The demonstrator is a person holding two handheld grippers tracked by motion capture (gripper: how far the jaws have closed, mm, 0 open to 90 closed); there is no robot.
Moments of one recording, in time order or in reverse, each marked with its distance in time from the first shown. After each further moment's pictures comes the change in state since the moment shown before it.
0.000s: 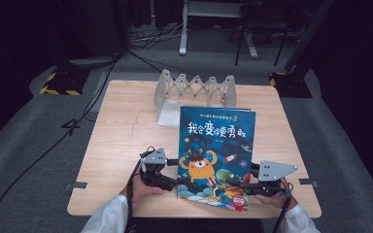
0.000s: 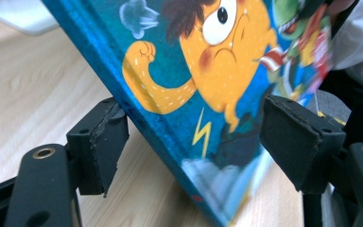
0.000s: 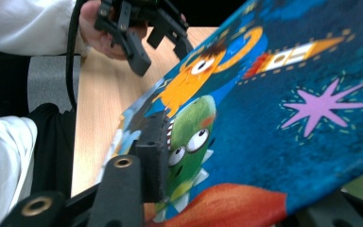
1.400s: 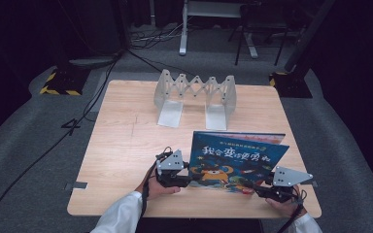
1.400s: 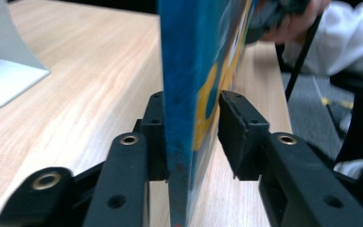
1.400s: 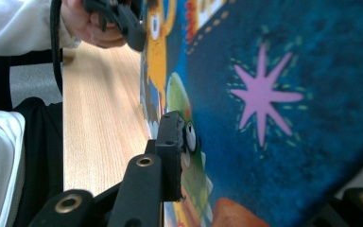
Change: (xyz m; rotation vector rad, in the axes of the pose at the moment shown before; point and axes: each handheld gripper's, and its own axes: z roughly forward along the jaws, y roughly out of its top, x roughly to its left) left arm -0.020 0.018 0.041 -0.013 -0.030 0.211; right arm -0.002 -0.041 -0.028 -0.028 -0.067 0.082
